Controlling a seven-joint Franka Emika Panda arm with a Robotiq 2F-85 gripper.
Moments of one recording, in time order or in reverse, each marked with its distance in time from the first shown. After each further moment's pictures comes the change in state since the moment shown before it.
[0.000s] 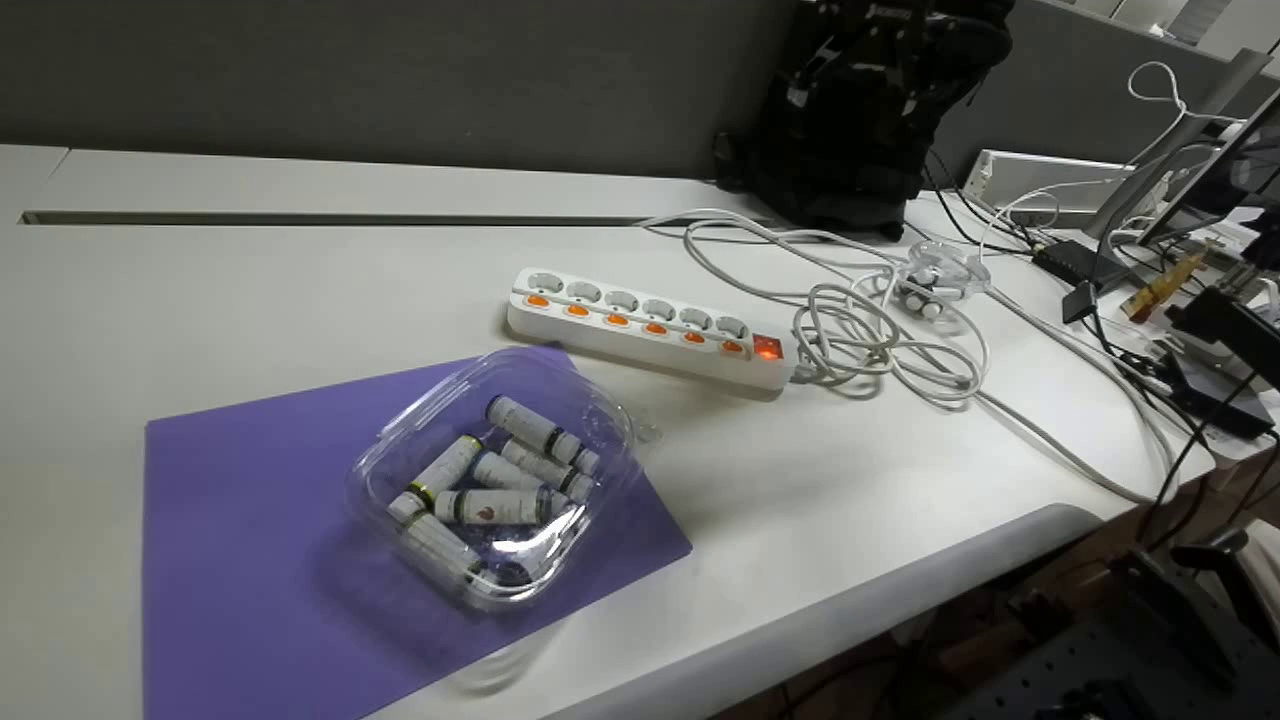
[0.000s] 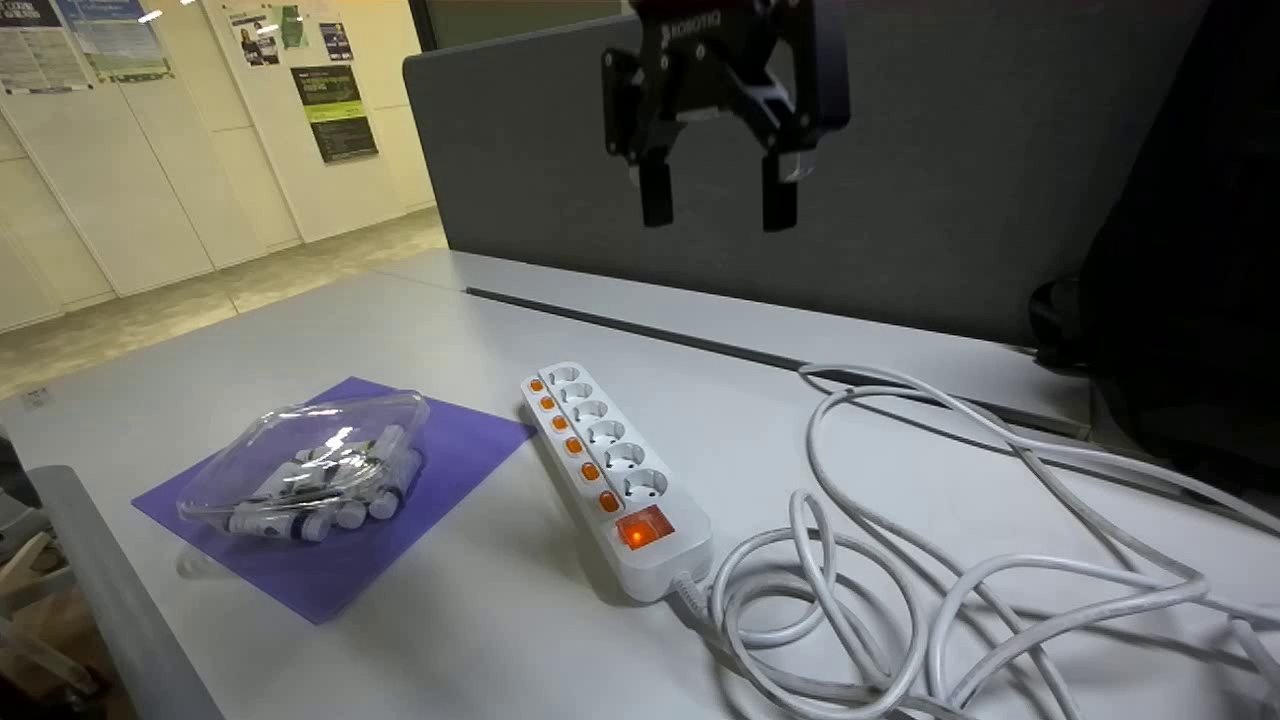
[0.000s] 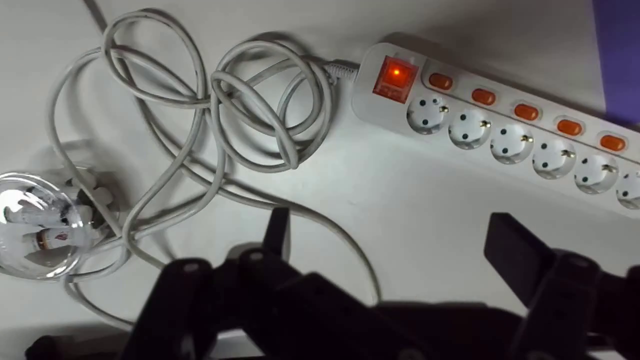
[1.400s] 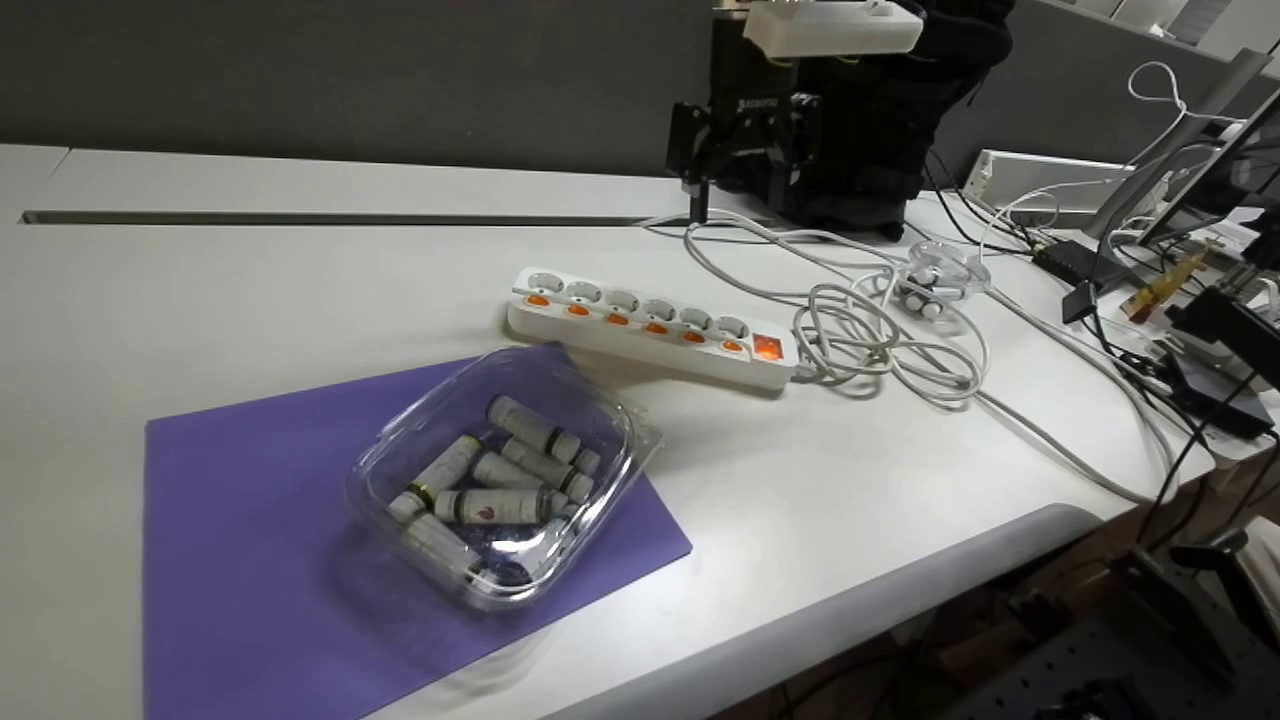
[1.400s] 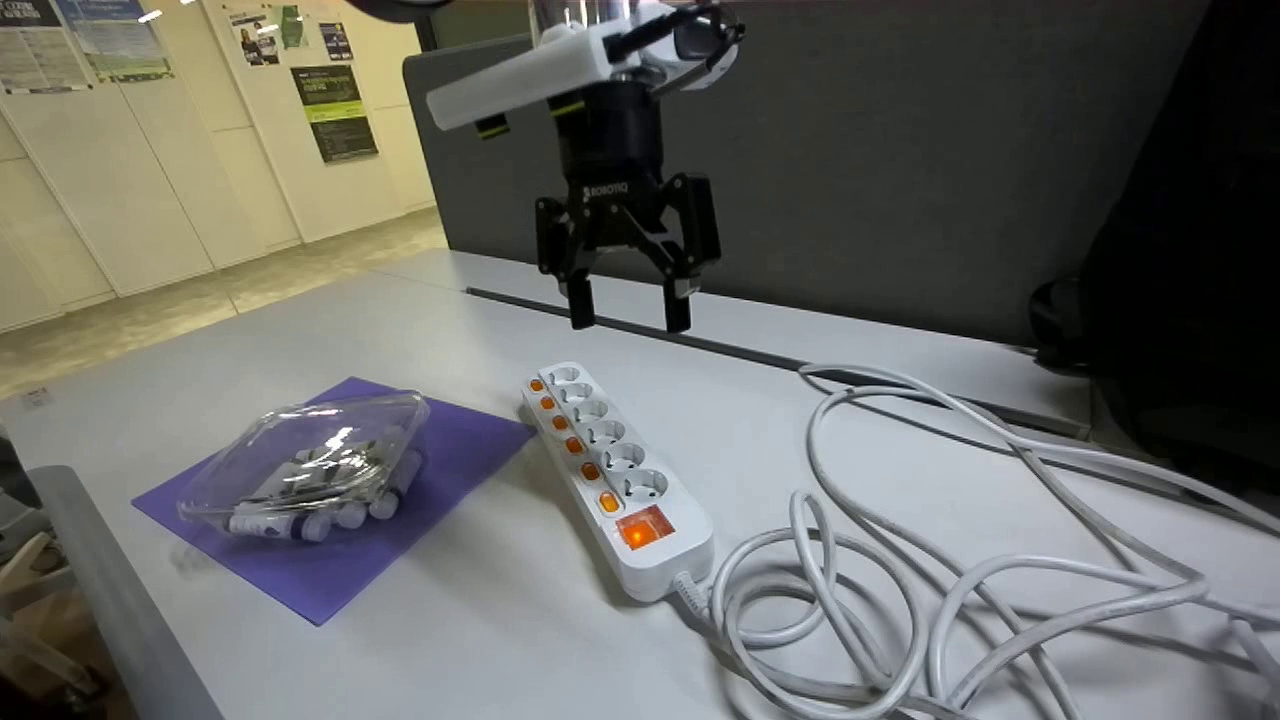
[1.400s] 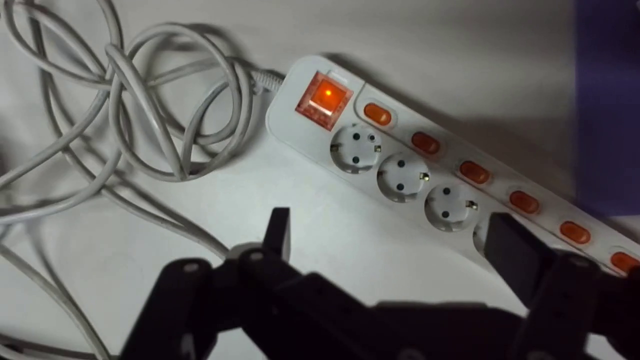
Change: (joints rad) arm 0.127 0.180 0.036 0.048 -0.077 0.016 0.018
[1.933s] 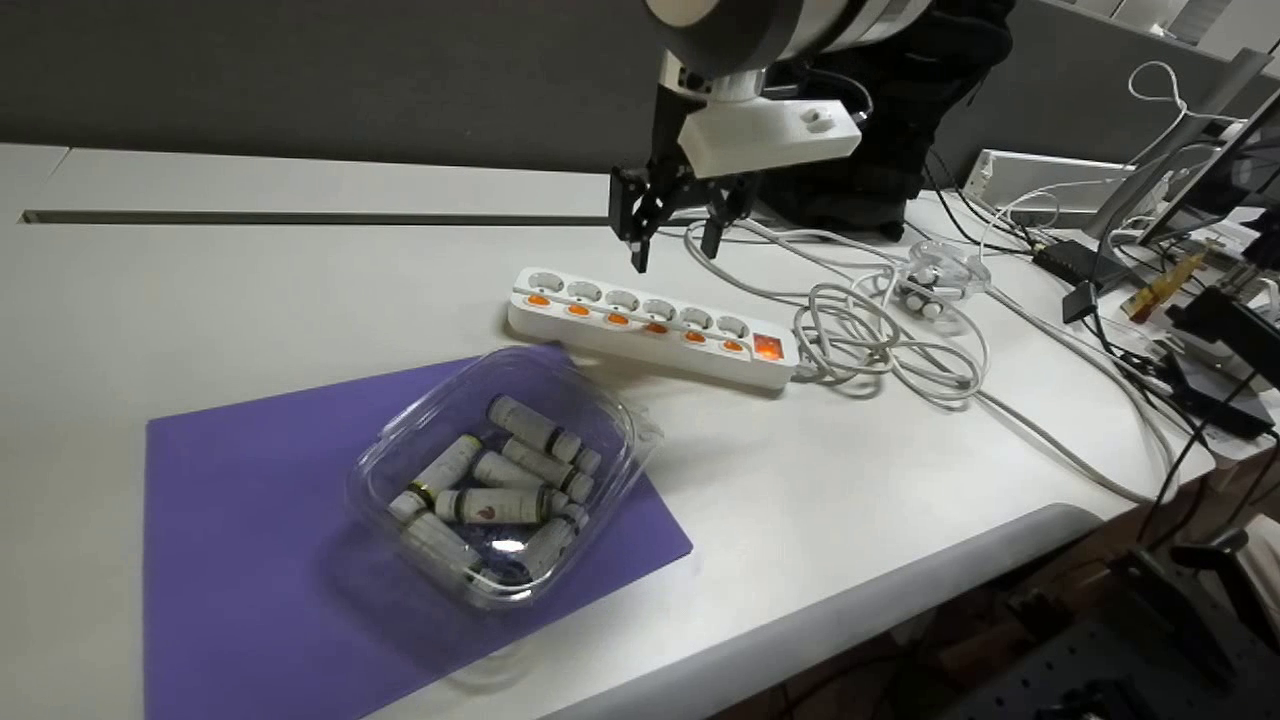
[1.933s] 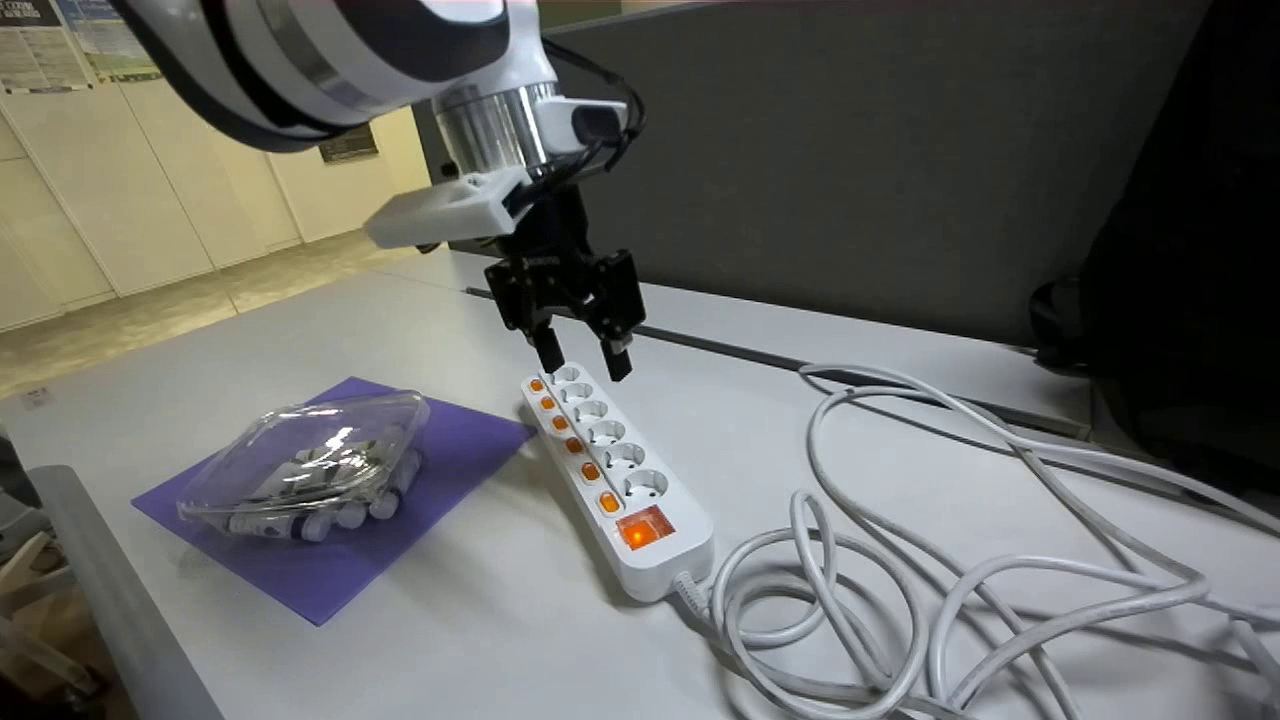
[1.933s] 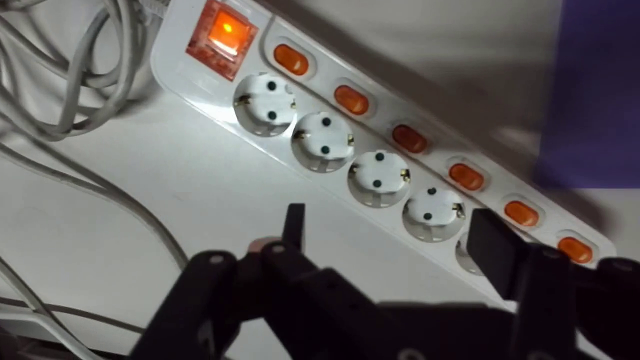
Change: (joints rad) arm 0.090 -0.030 -0.014 -0.256 -0.075 0.464 0.152
